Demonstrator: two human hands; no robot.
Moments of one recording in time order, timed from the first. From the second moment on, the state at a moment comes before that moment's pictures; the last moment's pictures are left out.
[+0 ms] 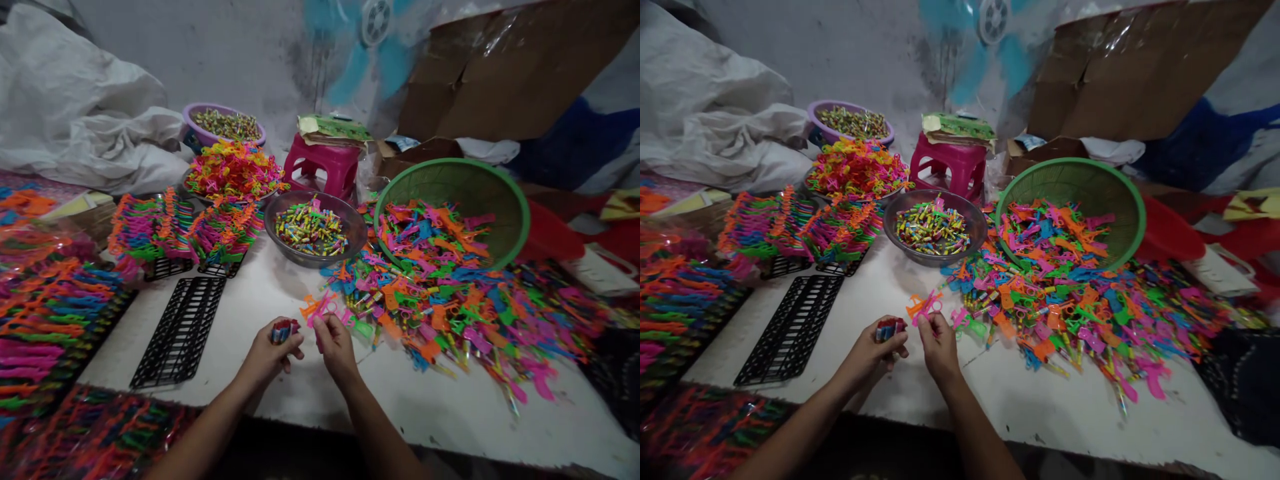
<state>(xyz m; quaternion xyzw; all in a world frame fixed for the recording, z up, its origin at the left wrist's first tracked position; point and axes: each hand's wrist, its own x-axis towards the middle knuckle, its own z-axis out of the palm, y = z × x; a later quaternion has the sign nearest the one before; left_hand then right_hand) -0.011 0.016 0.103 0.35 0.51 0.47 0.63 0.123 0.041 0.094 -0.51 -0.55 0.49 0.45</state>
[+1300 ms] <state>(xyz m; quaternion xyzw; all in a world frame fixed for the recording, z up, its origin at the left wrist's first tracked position) -0.047 0.090 0.046 0.11 0.47 0.53 0.69 0.080 0.313 0.127 -0.51 -0.85 0.14 0.01</state>
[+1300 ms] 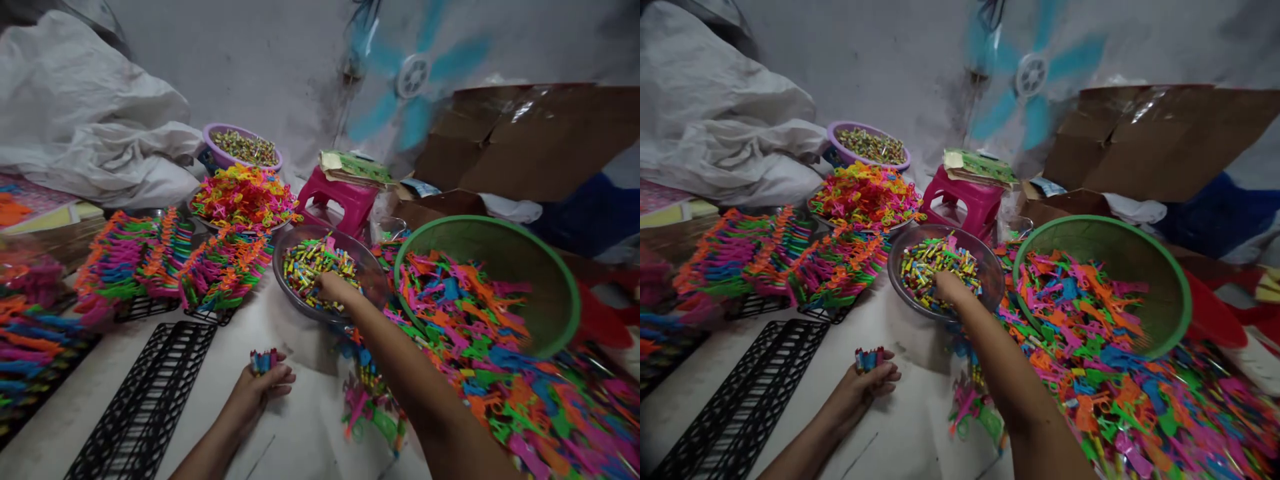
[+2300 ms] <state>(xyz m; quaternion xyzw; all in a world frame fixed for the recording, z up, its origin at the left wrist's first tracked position) -0.031 0.083 0.047 0.08 0.45 0.50 0.73 0.269 0.332 0.141 -0.74 -0.65 0.05 0.20</state>
